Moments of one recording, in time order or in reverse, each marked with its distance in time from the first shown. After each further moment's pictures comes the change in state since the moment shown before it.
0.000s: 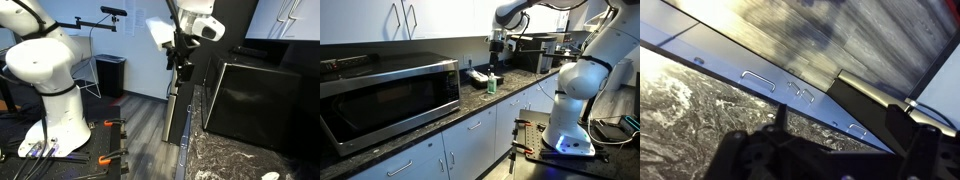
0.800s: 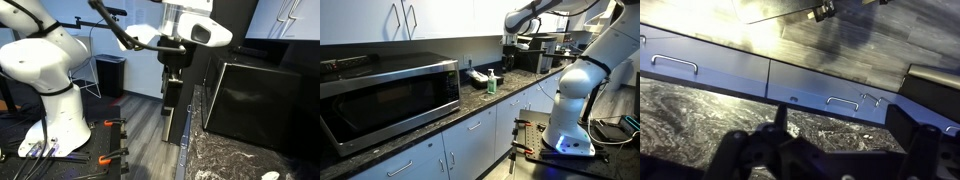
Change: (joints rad) arm -0.200 -0.018 -0.033 -0.045 -0.270 0.039 0.181
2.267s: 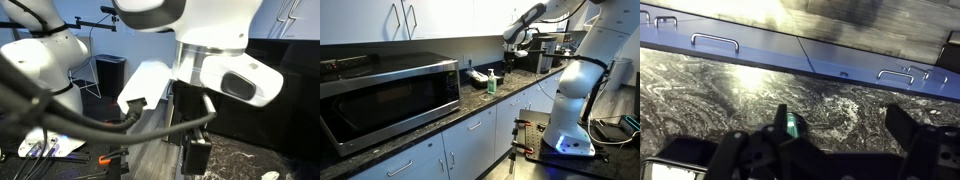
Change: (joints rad) arm -0.005 0.241 -0.169 0.066 -0.004 0.276 -0.110
